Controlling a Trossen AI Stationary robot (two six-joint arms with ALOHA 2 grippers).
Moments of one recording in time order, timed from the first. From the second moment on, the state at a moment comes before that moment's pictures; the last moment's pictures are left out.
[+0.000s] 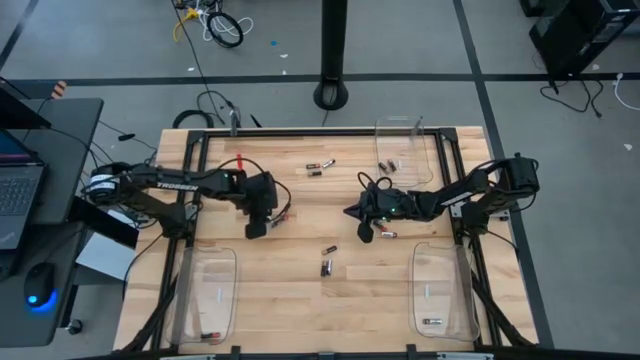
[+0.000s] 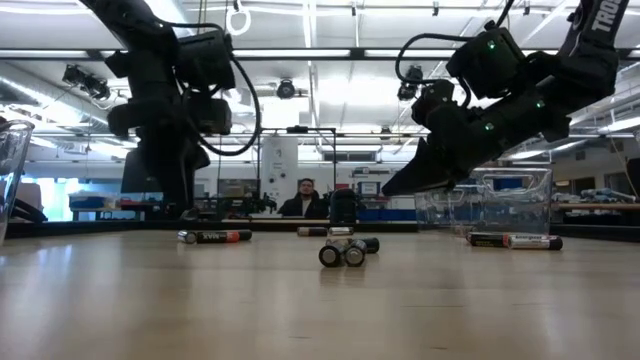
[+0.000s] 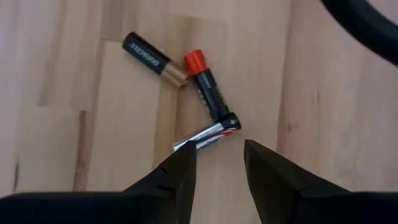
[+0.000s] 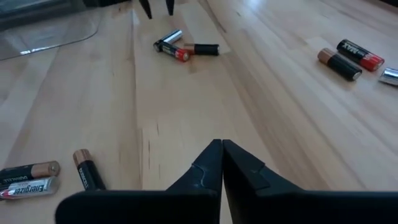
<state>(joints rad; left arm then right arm) 0.20 1.35 0.73 -0.56 0.14 0.05 -0.06 1.58 0.43 0.67 0.10 0.23</state>
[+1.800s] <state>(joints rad) 0.14 1.52 0.73 -0.53 -0.01 0.60 -0.05 1.58 0.43 0.70 0.10 0.23</state>
